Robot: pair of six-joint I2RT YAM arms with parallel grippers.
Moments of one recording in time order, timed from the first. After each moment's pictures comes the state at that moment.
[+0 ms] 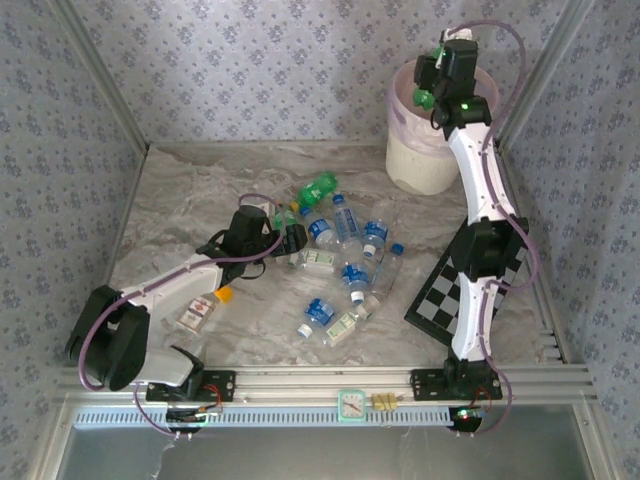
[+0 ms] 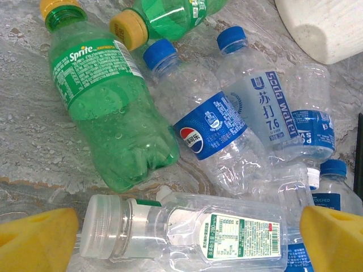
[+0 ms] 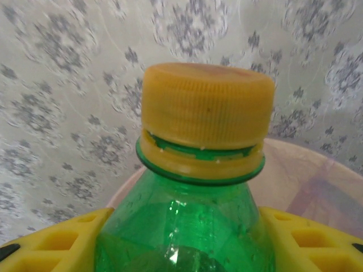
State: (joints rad) left arm -0.57 1.37 0.77 -0.07 0.07 -0.68; right arm 0.11 2.16 2.44 -0.50 0.20 0.13
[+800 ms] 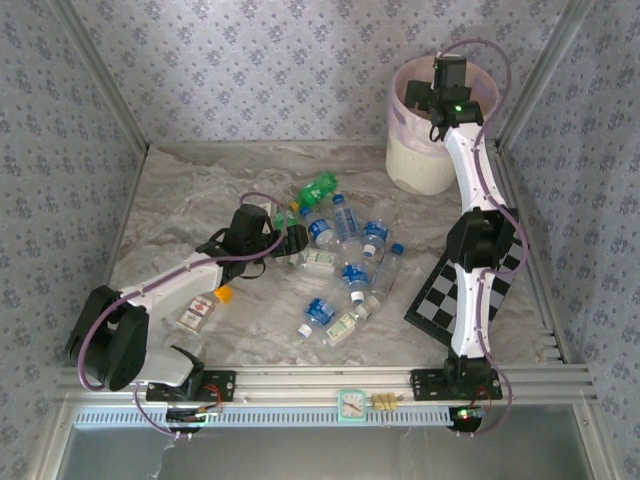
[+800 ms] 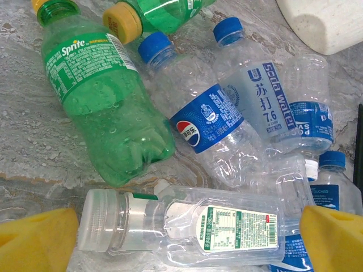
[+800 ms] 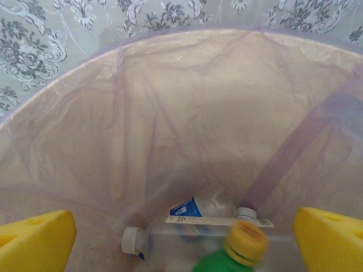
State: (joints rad) left arm -0.58 1.37 0.79 -0.11 0.08 -0.66; right arm 0.08 2.27 2.48 -0.66 0.21 0.11
